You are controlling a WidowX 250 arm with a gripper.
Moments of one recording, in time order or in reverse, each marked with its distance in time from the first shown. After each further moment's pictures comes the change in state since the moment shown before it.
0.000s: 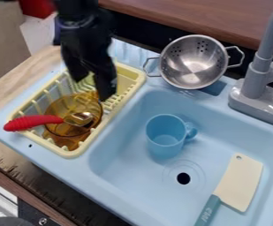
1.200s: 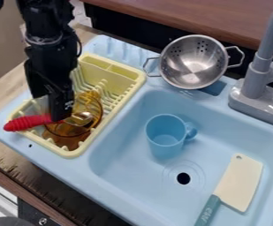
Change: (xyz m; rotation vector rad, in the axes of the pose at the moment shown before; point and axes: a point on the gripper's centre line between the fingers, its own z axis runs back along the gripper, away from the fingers) arm -0.061 0.037 -0.009 0.060 0.219 -0.082
